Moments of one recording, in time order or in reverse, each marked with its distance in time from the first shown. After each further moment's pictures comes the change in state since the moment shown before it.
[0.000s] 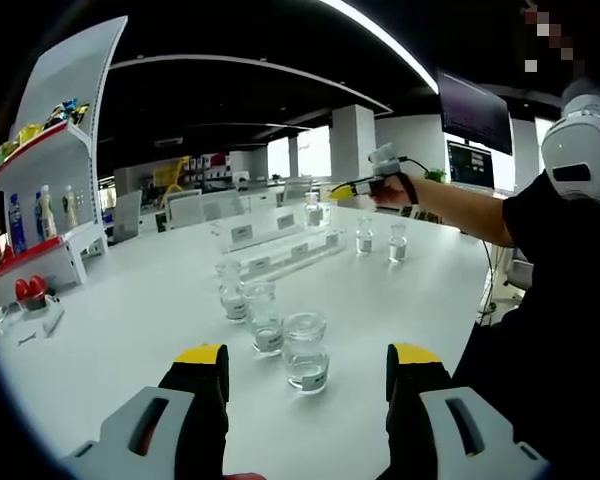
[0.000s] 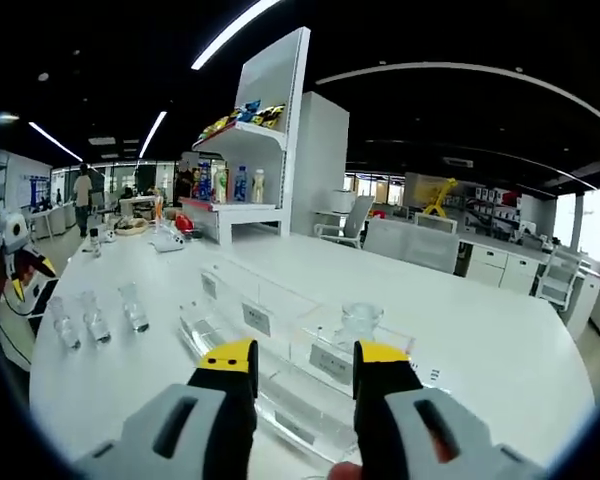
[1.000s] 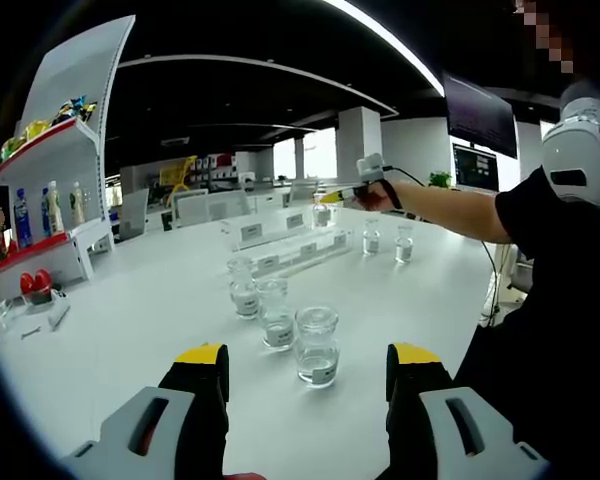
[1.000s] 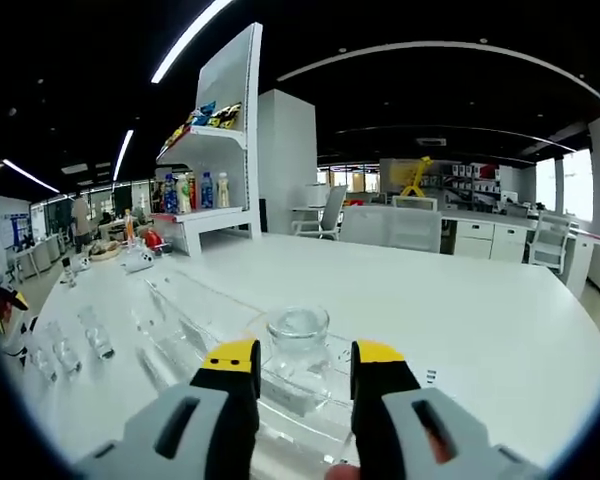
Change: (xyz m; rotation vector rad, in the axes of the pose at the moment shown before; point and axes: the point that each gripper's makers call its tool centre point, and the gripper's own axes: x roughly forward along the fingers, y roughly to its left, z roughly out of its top) left arm -0.009 0.010 -0.002 -0.014 -0.009 0.023; right arm 0.053 -0.054 -0.017 0.144 0.013 -0.076
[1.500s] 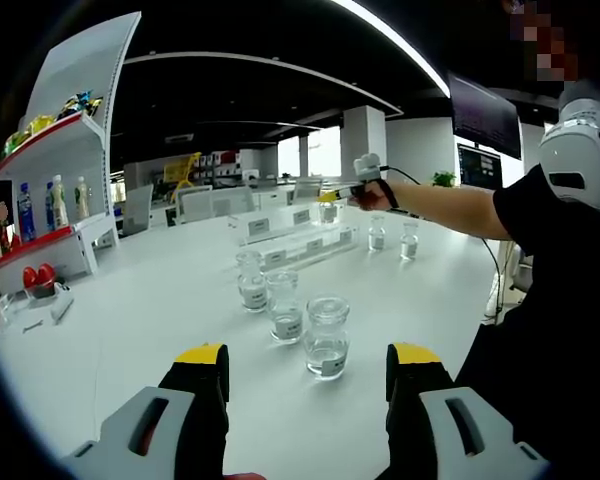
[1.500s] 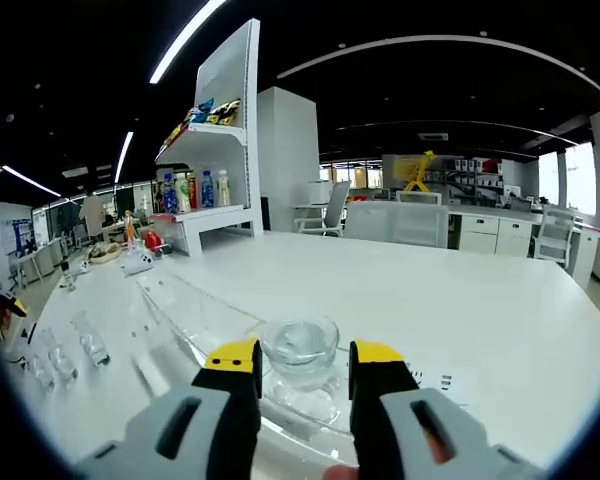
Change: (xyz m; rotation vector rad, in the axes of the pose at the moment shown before) left arm -0.004 0.010 -0.008 -0.011 0.009 0.012; right arm 0.030 0.002 -0.002 0.021 0.013 0.015
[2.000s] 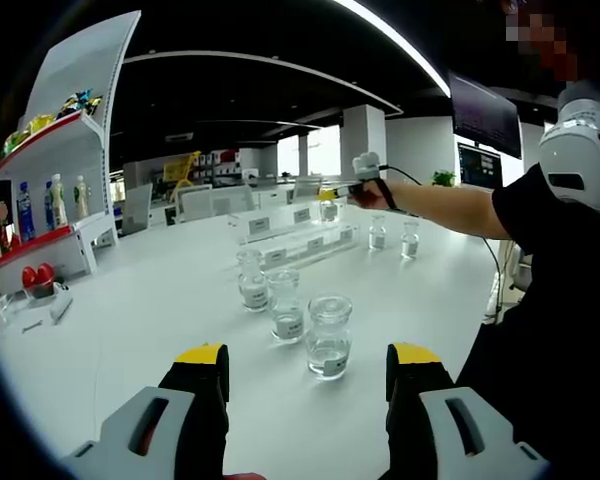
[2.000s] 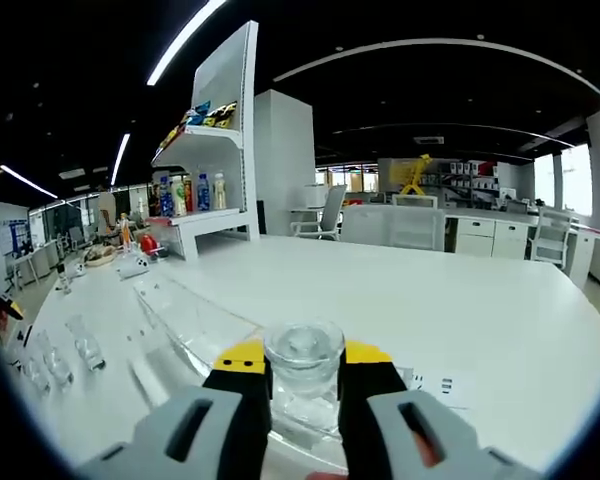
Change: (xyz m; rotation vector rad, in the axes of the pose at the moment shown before) left arm 0.003 0.002 -0.002 -0.002 0.004 -0.004; right arm 0.007 0.000 0.002 0.003 -0.021 -0.017
